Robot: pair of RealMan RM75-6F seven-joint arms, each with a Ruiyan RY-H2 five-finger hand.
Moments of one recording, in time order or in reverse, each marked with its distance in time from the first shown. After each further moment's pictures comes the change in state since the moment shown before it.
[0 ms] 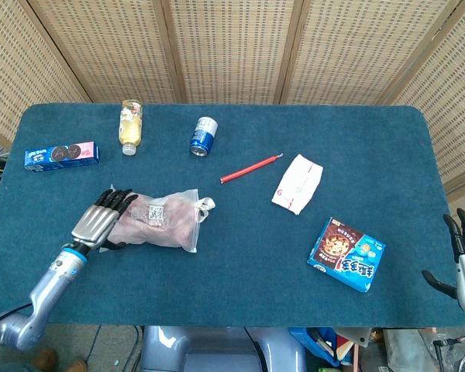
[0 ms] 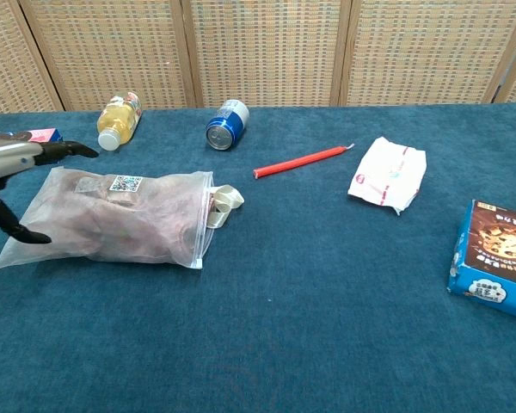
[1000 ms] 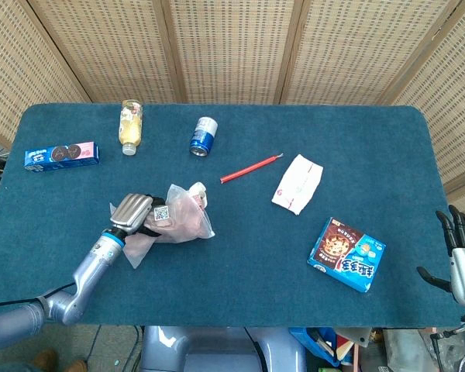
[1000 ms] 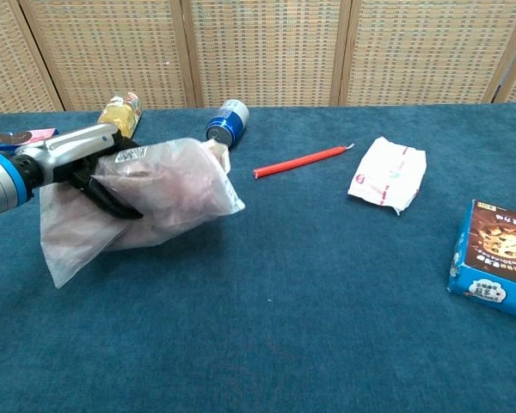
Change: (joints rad) left arm -0.119 -0.209 -0.054 0.189 0.057 0.046 -0.312; right arm 0.042 0.014 0.006 0.011 0.019 -0.079 0.056
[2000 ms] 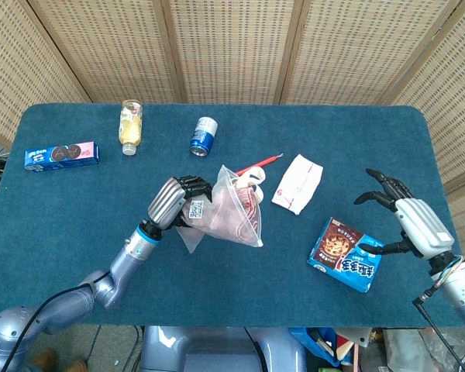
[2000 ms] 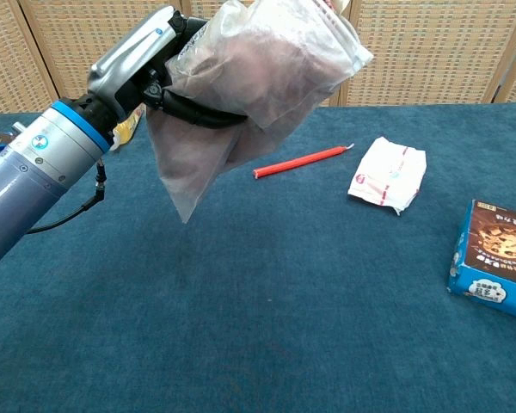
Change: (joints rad) left arm -0.171 -0.313 -0.046 0.402 0.296 0.462 -0.513; right arm 0.325 0.380 0.092 -0.284 -0.034 -0.459 0.581
